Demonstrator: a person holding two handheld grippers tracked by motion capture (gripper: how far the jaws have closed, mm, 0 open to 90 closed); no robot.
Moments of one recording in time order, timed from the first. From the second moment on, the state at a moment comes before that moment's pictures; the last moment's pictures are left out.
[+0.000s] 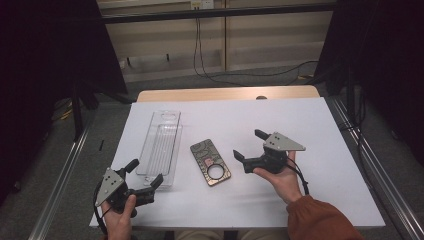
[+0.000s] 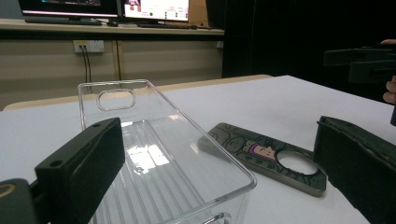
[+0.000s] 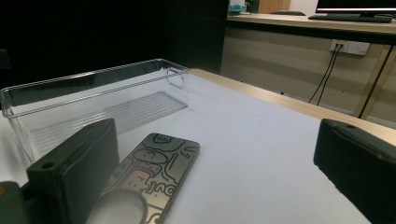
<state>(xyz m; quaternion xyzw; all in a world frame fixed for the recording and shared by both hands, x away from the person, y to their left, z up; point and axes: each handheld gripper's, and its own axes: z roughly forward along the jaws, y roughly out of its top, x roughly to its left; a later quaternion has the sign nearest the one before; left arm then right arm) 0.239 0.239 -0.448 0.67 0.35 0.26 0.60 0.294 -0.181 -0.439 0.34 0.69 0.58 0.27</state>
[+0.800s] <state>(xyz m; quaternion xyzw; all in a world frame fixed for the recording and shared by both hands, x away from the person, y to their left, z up) 0.240 0.240 -0.448 0.67 0.35 0.26 0.60 0.321 -0.156 -0.446 0.32 0.72 0.55 0.26</state>
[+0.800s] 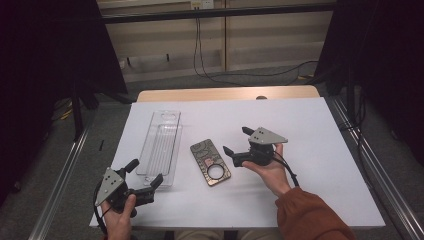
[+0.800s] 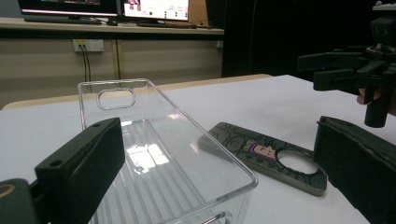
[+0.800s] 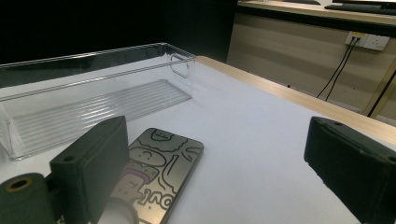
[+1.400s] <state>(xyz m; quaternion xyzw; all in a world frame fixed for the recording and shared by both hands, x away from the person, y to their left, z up) 0.241 0.242 -0.449 0.67 0.35 0.26 0.60 0.339 -0.141 -0.442 0.33 0.73 0.55 0.24</state>
